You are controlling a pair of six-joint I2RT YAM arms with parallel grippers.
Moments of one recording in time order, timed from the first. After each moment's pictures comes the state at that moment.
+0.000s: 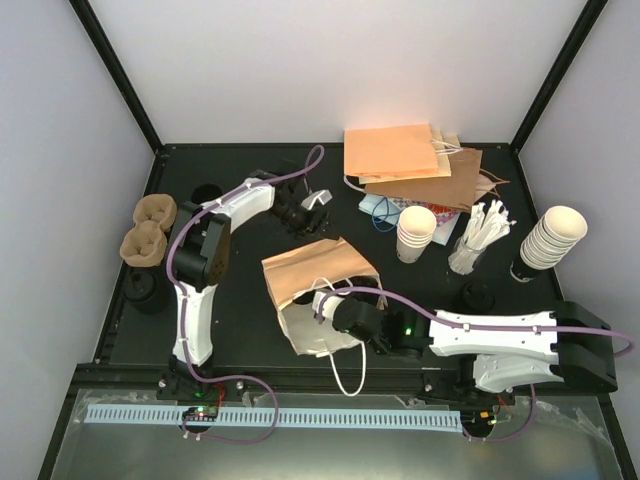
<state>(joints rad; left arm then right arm) -0.40 2.13 1.63 -0.83 0.80 -0.09 1.34 1.22 0.71 -0.23 0.71 -0.44</state>
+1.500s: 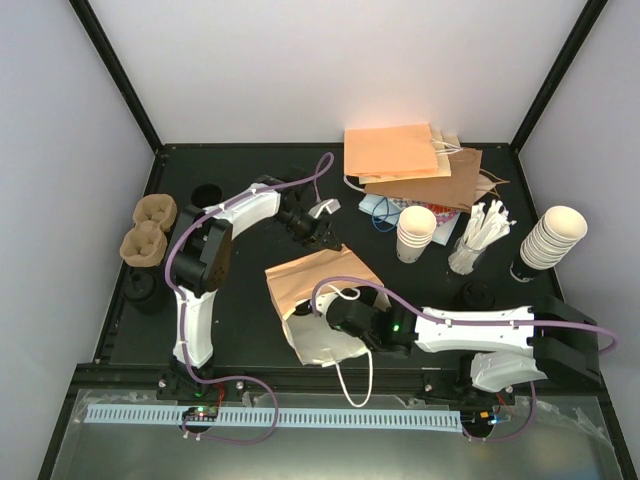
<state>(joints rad) -0.46 2.08 1.57 -0.86 0.85 -0.06 1.30 1.31 0.70 -0.21 0.66 -0.35</state>
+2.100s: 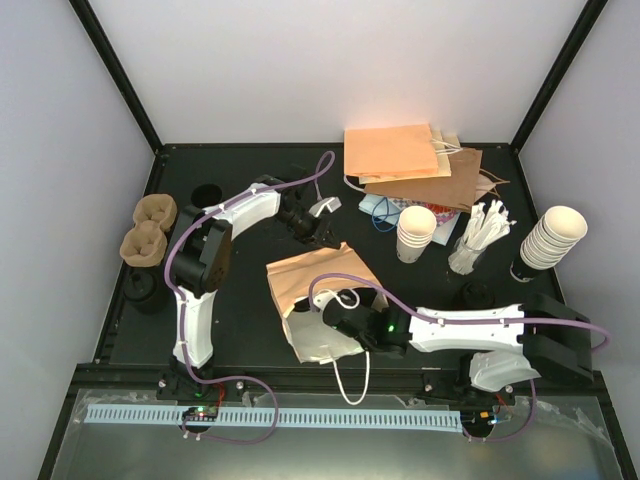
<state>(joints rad) -0.47 2.07 1.57 -0.85 0.84 -0.04 1.30 1.35 0.70 -0.17 0.73 -0.29</state>
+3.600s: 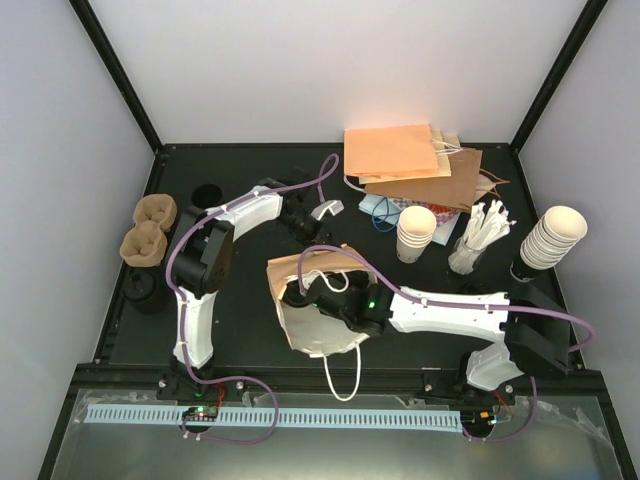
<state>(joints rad) -0.48 2.07 1.54 -0.81 0.83 -0.01 1.23 1.48 0.94 -0.46 0.62 -0.19</state>
